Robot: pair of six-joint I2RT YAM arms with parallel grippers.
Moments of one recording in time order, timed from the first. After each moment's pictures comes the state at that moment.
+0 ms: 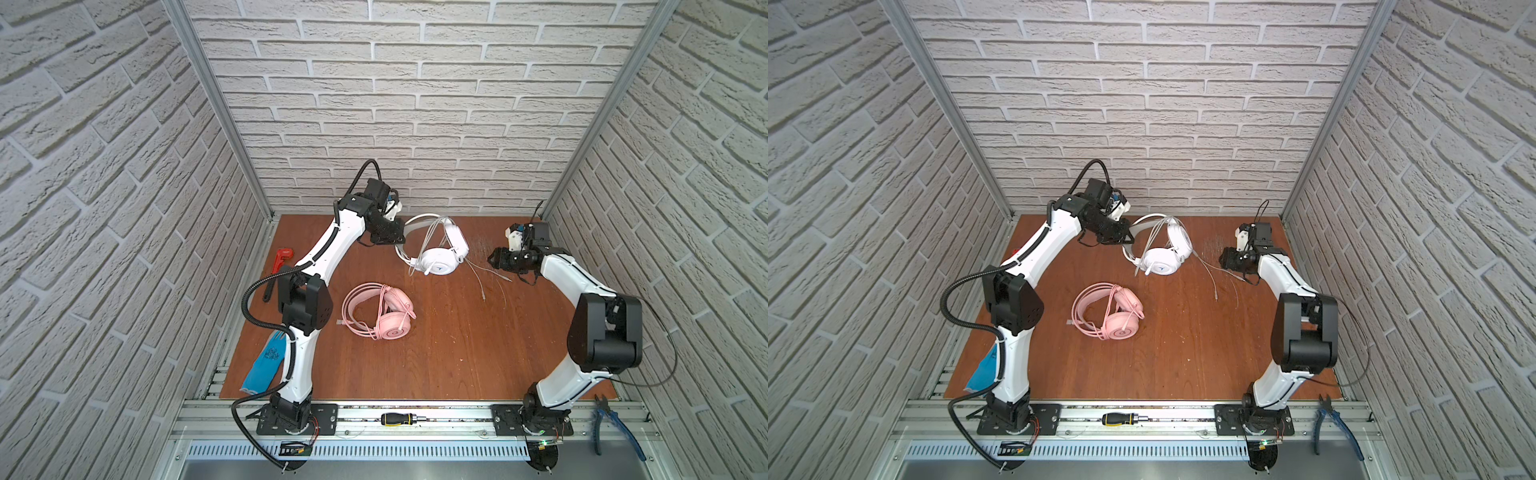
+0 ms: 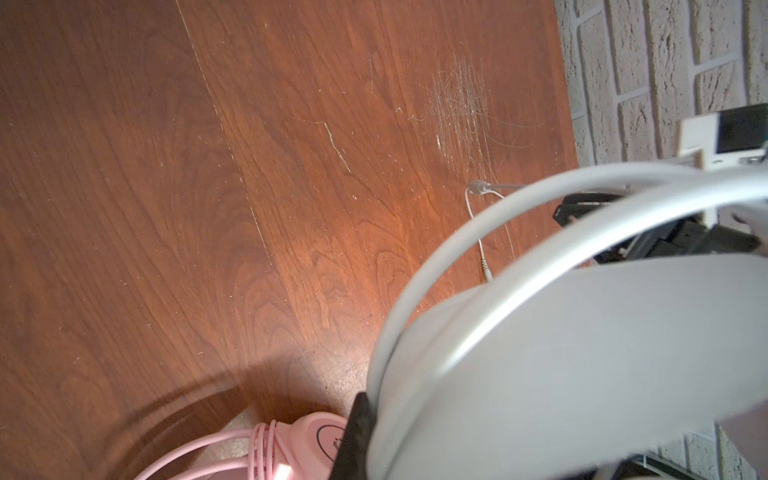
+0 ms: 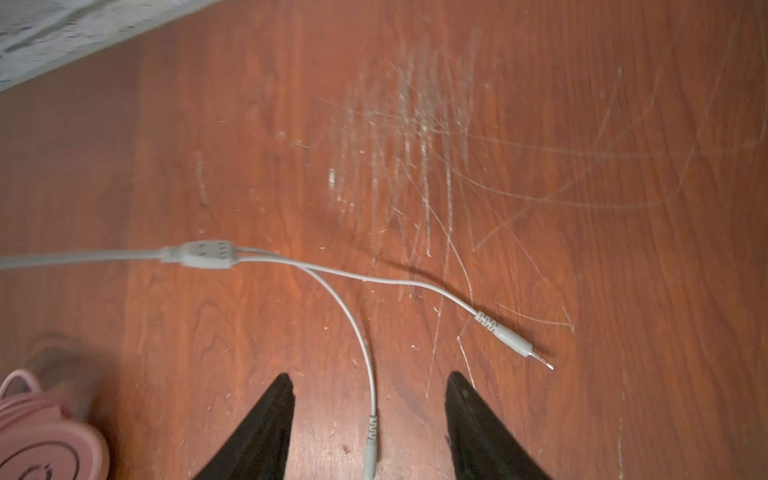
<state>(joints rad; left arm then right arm) -0.46 2.13 2.20 -1.10 0.44 -0.30 -0.13 1.63 1.17 -0.45 -0.31 0.14</state>
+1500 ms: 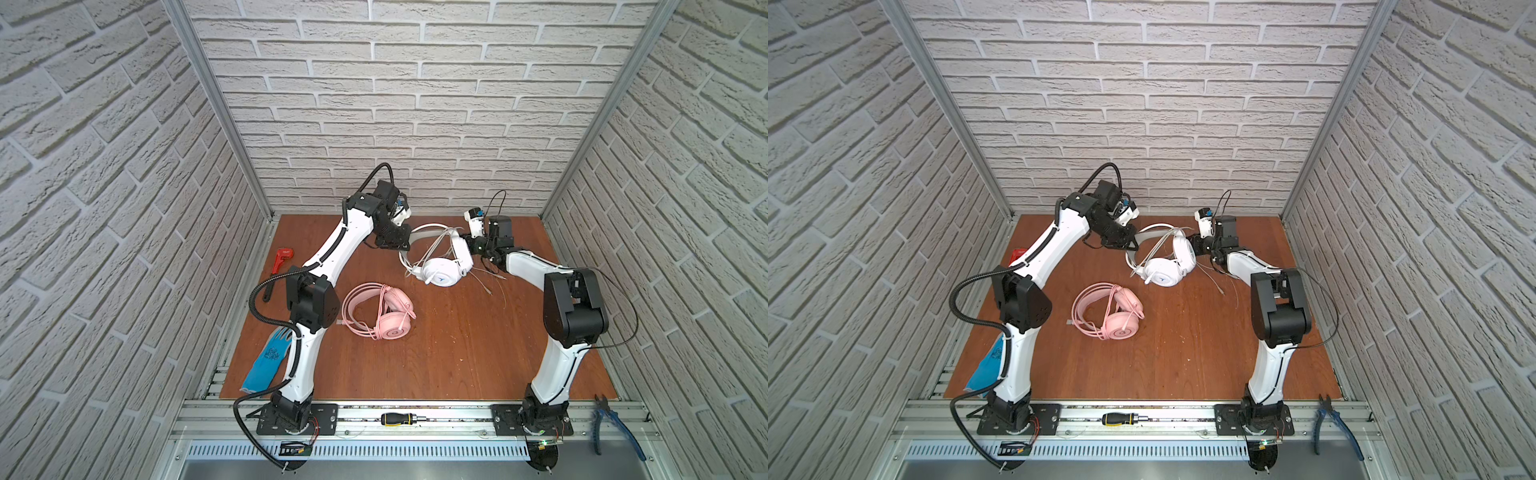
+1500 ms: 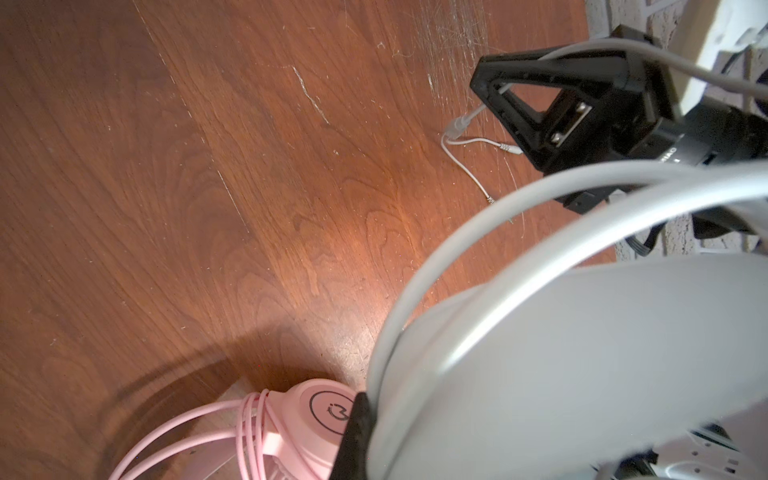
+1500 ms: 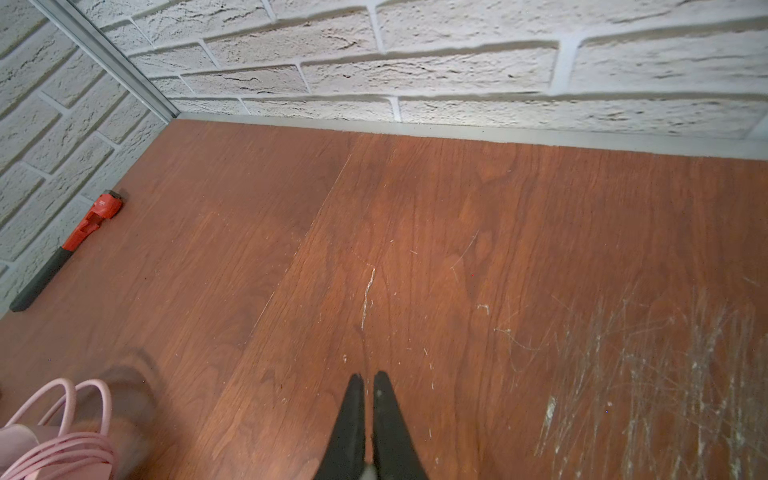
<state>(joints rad) -0.50 2.19 2.31 -1.25 0.44 -0.22 0.07 1.92 1.28 0.03 -0.45 0.13</state>
